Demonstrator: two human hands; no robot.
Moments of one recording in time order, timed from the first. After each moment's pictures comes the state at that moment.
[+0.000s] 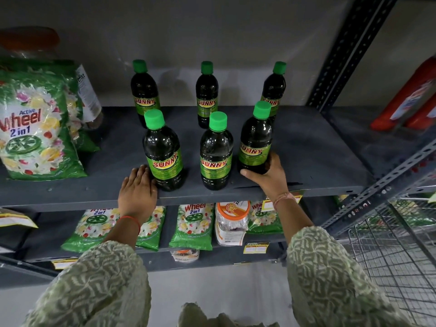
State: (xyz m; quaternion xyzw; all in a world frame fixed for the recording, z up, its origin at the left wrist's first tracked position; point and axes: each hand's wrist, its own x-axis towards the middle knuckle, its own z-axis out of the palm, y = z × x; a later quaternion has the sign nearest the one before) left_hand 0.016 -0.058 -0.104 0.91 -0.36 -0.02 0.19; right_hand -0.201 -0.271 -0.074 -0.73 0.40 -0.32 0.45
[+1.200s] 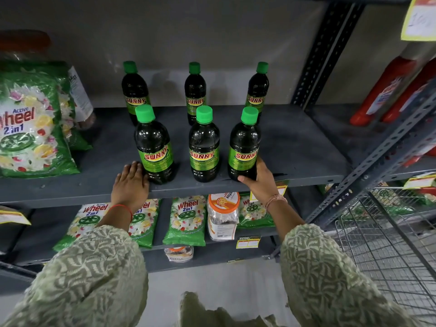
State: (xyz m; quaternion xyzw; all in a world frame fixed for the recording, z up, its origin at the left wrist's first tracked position) left_hand 0.019 -0.058 -0.100 0.91 -0.37 -0.05 0.16; right_hand -0.230 -0.245 -0.072 -0.77 0.37 -0.26 0.45
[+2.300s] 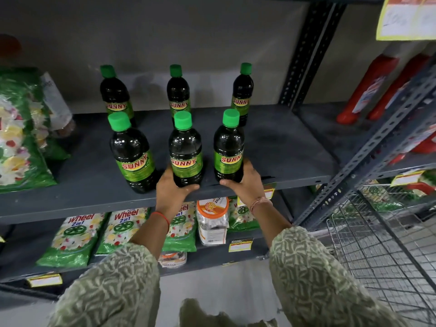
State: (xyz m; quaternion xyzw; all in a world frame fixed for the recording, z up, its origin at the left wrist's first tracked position) left_hand -0.086 -0.132 -0.072 0.79 -0.32 -0.14 0.50; right_hand -0.228 -0.255 -0.077 -0.77 0.39 -0.29 0.41
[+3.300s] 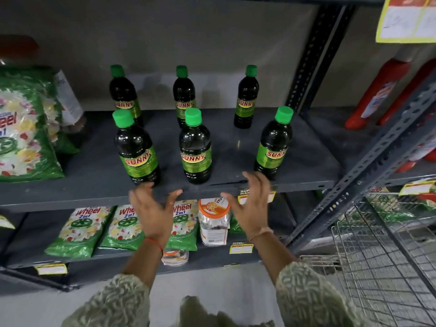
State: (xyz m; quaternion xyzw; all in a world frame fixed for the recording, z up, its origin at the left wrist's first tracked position) left_hand -0.108 -0.088 -0.095 0.82 -0.23 0.06 0.53; right_hand -0.254 -0.212 -0.095 -0.79 0.34 -0.43 0.27
